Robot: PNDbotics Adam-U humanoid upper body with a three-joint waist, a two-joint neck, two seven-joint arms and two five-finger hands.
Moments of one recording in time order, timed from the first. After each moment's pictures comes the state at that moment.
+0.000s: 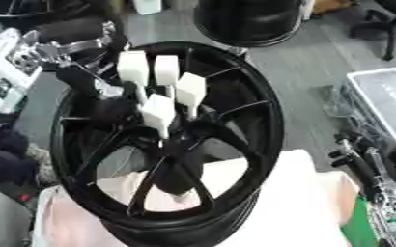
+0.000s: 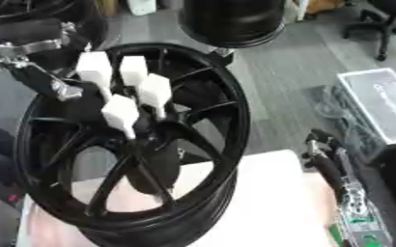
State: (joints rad) left arm -1.02 0.51 -0.36 -1.21 -0.31 -0.52 -0.60; right arm -0.03 -0.21 -0.18 -1.46 0.07 -0.13 -0.03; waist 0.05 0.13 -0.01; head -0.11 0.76
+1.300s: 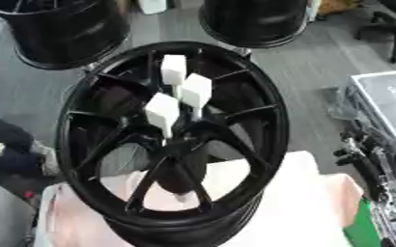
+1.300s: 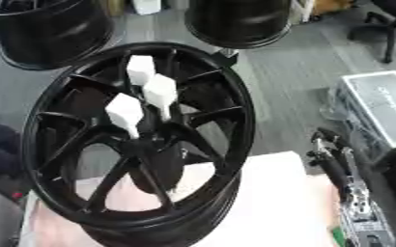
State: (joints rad) left arm -0.52 0.76 -0.03 -1.11 -0.61 -0.48 -0.46; right arm -0.04 -0.21 -0.20 -1.46 0.07 -0.13 -0.05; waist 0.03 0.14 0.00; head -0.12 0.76
